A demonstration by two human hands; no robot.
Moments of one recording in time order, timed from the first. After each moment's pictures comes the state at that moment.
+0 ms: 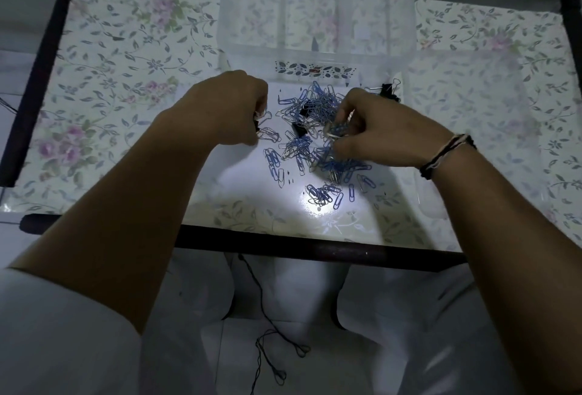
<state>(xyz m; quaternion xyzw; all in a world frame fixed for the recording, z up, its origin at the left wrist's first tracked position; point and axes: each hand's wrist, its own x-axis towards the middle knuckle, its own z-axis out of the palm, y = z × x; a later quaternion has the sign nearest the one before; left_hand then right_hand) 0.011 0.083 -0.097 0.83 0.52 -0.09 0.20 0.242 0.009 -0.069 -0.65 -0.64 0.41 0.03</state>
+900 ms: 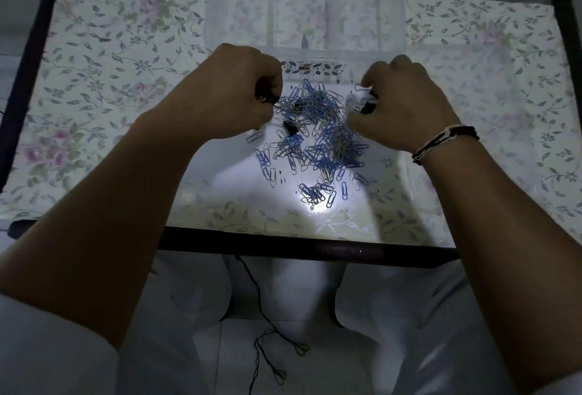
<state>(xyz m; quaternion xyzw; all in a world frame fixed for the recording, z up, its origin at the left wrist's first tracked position) 0.027 0.072 -0.063 0.86 0.45 0.08 0.23 0.263 0.018 -0.084 -0.73 -0.67 0.16 0.04</state>
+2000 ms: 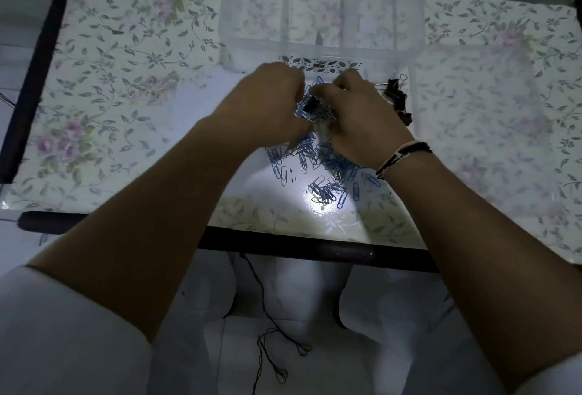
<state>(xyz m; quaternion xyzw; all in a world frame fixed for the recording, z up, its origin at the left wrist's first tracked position) 0.050 0.068 -0.096 0.85 0.49 0.03 0.21 0.219 0.023 -0.121 -0.63 -0.76 0.17 0.07</state>
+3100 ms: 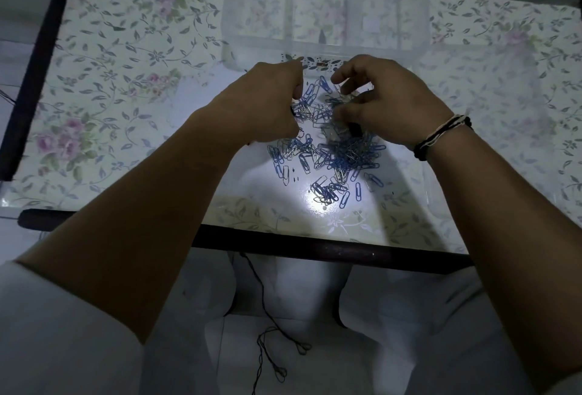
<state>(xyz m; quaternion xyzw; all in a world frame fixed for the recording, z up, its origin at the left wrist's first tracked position) 0.044 0.070 -0.086 0.80 0.51 -0.01 0.31 0.239 0.033 -0.087 -0.67 -0.62 0.36 0.17</state>
